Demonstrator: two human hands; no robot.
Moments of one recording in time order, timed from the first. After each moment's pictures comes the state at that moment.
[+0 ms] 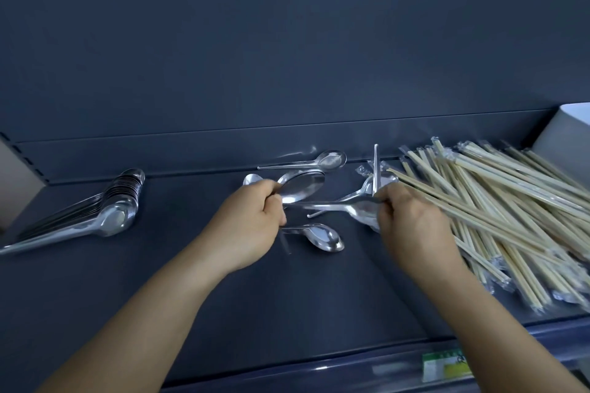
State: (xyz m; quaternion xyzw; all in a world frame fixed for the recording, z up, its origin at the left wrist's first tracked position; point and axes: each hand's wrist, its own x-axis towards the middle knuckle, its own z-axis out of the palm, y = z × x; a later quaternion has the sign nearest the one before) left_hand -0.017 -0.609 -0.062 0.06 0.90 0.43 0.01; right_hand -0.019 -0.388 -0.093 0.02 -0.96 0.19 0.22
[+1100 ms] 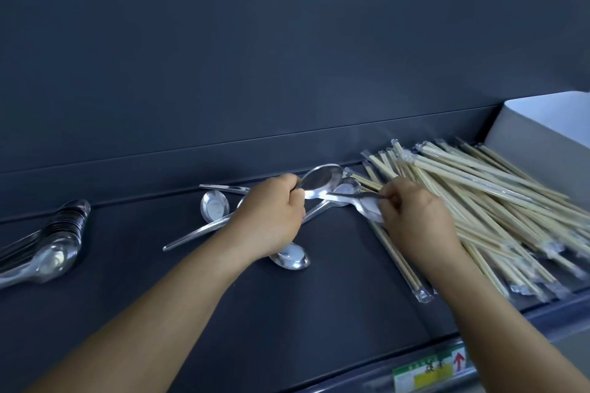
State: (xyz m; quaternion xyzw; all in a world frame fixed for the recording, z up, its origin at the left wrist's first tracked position) left_hand -0.057 -0.541 -0.055 0.13 0.92 0.38 0.02; right_hand -0.034 -0.335 -0.090 -0.07 -0.95 0.22 0.21
